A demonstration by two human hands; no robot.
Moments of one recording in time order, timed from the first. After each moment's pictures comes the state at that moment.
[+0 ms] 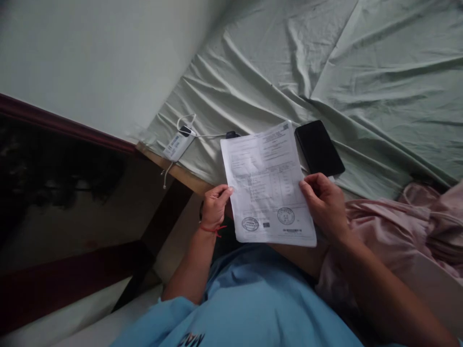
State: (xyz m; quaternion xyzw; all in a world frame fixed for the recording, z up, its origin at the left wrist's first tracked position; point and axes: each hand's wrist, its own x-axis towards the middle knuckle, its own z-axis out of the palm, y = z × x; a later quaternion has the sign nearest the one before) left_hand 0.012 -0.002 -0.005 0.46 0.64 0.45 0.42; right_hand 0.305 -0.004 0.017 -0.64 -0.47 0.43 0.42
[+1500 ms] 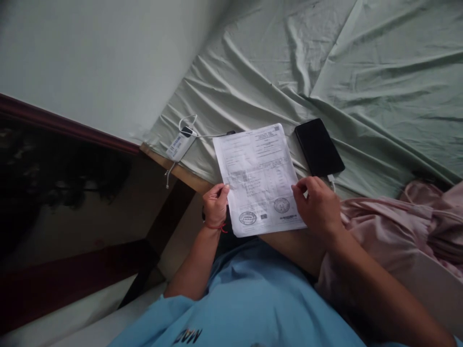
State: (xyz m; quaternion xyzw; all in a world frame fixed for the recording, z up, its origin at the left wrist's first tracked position) left_hand 0.010 -0.007 -0.018 0.49 0.68 0.46 0.29; right_hand 0.299 -0.009 0.014 -0.66 -0.67 0.19 0.30
